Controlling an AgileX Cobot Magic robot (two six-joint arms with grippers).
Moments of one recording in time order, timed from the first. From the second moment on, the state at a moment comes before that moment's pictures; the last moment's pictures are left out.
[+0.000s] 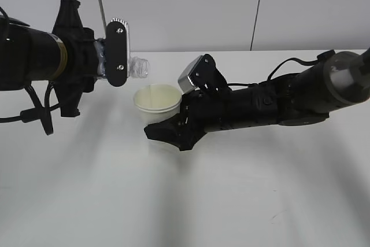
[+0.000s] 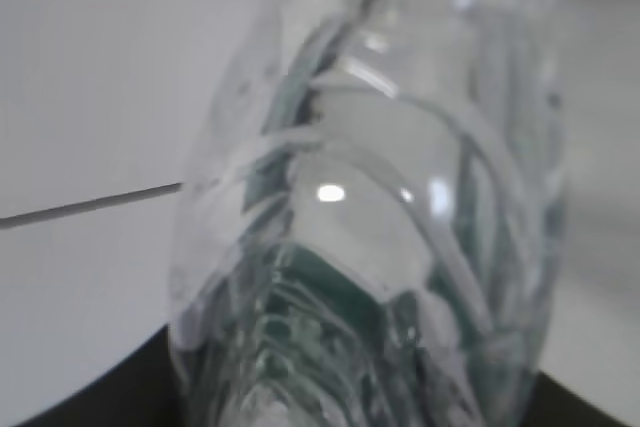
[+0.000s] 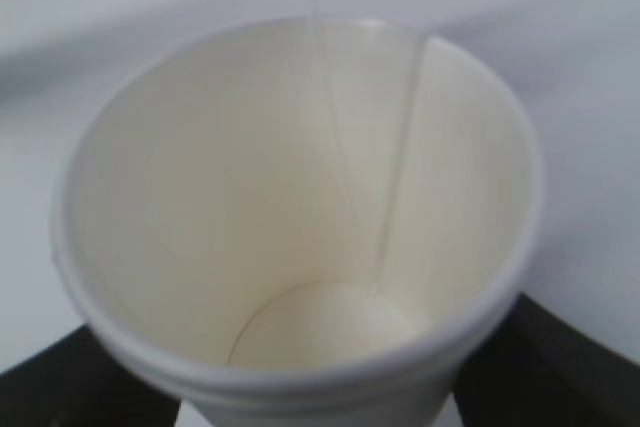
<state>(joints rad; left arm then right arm) -0.55 1.63 -0.96 1.53 0.39 -0.21 0.35 2.10 -1.12 -1.24 -0.78 0.77</state>
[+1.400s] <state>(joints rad) -0.56 1.66 -0.96 1.60 0.42 -0.21 0.35 2.10 -1.12 -1.24 -0.78 0.77</state>
